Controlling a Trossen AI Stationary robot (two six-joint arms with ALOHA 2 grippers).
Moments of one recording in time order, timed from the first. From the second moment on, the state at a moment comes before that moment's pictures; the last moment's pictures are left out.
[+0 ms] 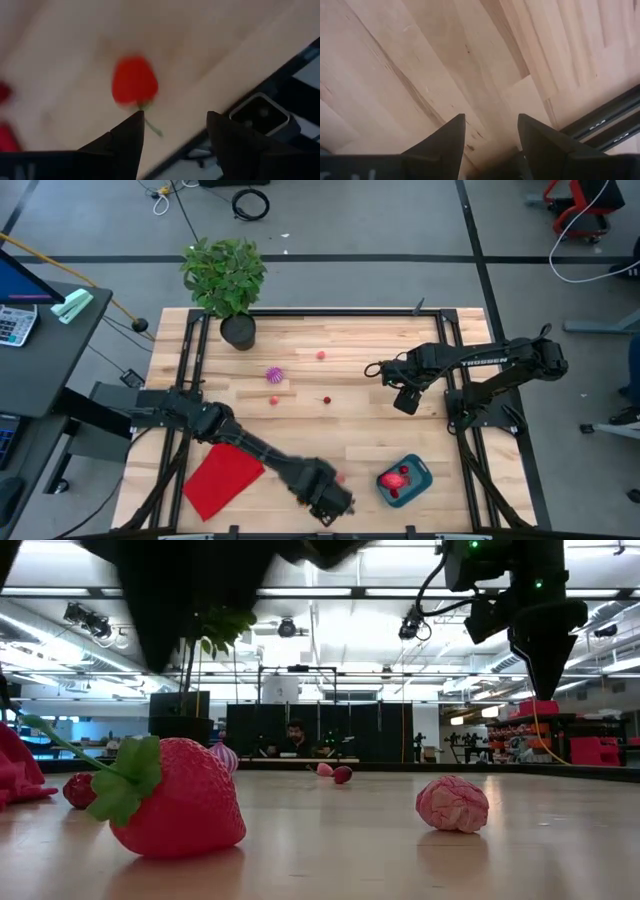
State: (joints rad) left arm -0.53 2.40 2.25 -1.24 0.16 -1.35; right arm -0.07 1.36 1.01 -1.29 0.16 0.47
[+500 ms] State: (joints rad) left arm -0.58 2.40 2.25 -1.28 0.13 -1.56; right arm -0.07 1.36 1.01 -1.26 0.16 0.44
